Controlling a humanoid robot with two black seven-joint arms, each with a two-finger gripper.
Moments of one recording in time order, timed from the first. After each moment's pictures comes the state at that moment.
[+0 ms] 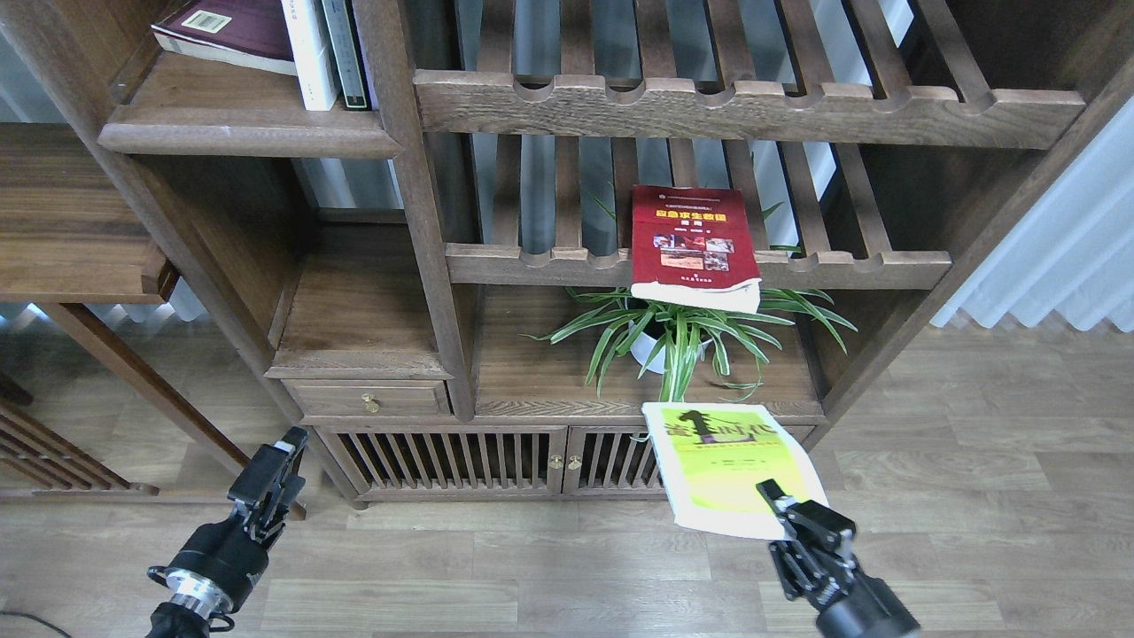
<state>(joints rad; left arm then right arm) 0.21 0.30 -1.12 -1.19 -0.35 -0.49 0.05 -0.29 -0.31 0.92 1.30 0.51 0.58 -0.17</state>
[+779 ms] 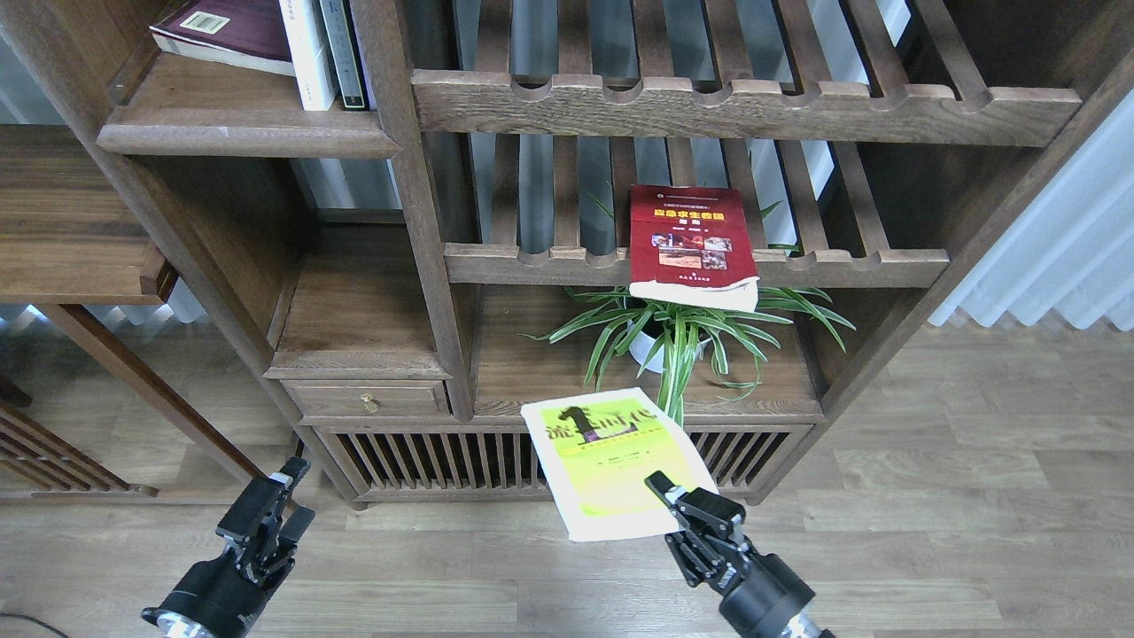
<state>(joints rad) 0.21 0.29 -0.96 -1.26 -0.37 -0.49 0.01 -0.19 -0.20 0.78 1.26 0.49 0.58 -0.18</state>
